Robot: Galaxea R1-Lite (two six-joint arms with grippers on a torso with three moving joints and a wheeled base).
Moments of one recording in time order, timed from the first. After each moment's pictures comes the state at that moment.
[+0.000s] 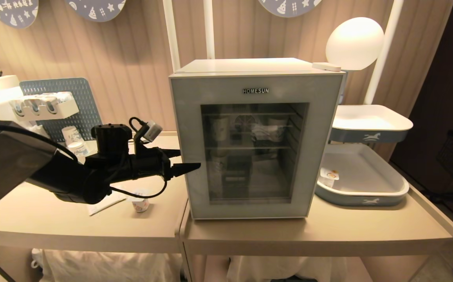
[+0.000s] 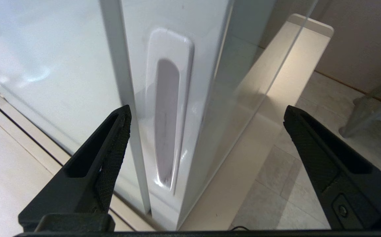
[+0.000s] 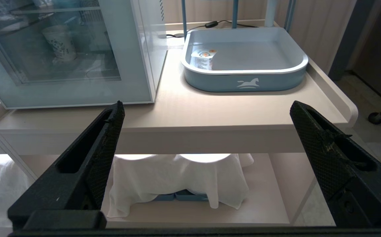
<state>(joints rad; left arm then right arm) -0.16 2.09 -1.06 -0.77 -0.83 0.09 0.00 0.00 0.00 0.00 0.00 0.00</state>
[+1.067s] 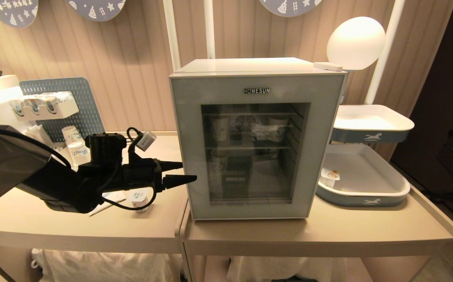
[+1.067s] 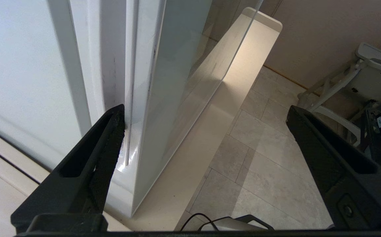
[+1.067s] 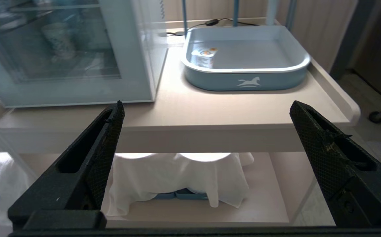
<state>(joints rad) -0.14 2.07 -0.97 -0.77 -1.03 0.04 0.00 0.00 0.00 0.01 0.00 0.00</state>
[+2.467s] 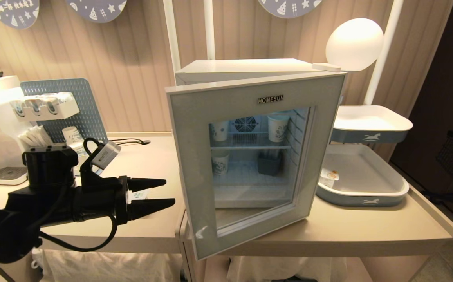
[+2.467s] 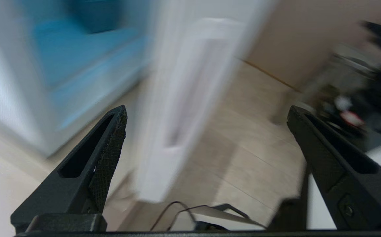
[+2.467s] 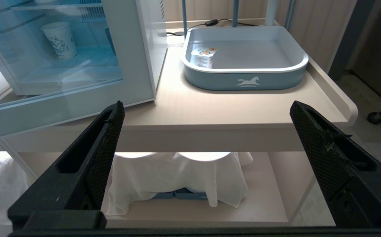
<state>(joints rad) -0.08 1.73 -0.59 -0.79 -1.02 0.04 0.00 0.00 0.00 0.01 0.00 0.00</state>
